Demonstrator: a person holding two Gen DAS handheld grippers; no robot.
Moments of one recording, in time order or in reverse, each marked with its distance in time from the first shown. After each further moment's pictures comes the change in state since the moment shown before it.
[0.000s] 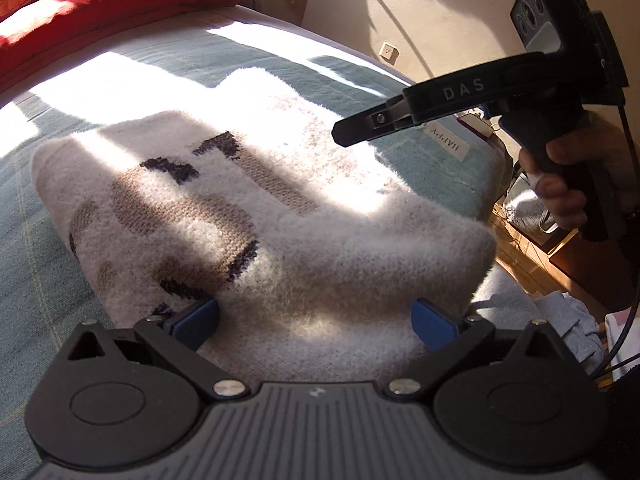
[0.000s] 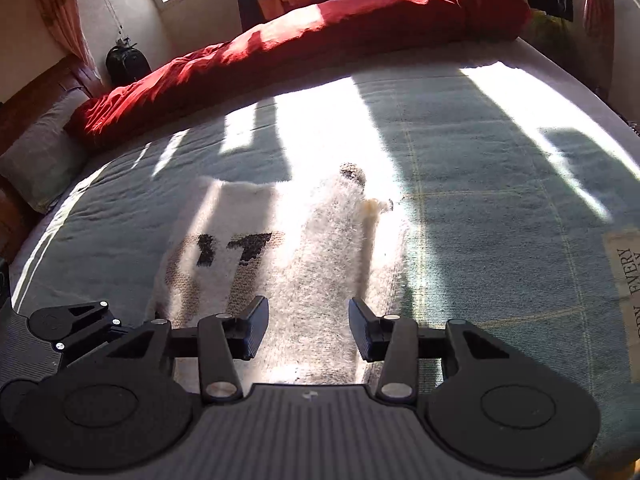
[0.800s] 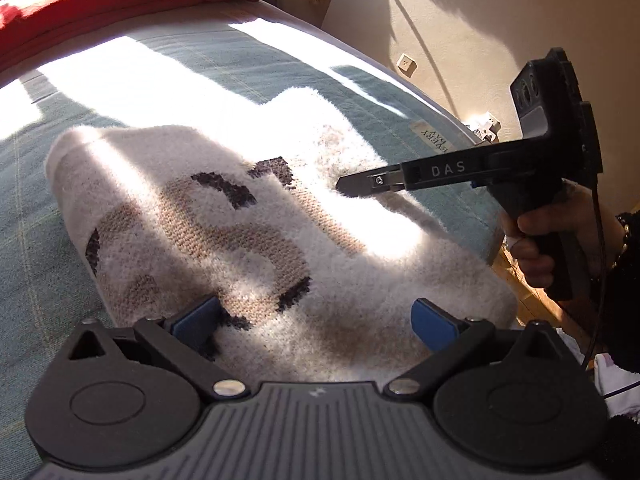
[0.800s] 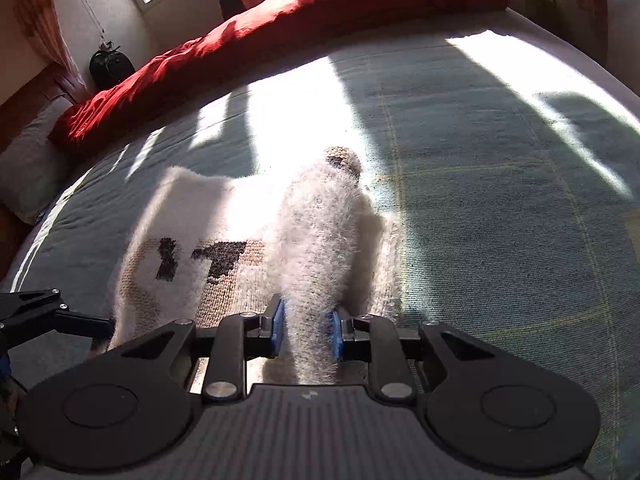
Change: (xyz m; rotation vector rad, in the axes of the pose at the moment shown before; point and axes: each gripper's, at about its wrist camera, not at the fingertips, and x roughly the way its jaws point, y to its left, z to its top) left arm 0.022 0.017 0.033 -0.077 0.014 0.003; right arm 0.042 -0.039 0.001 0.051 0.013 0.032
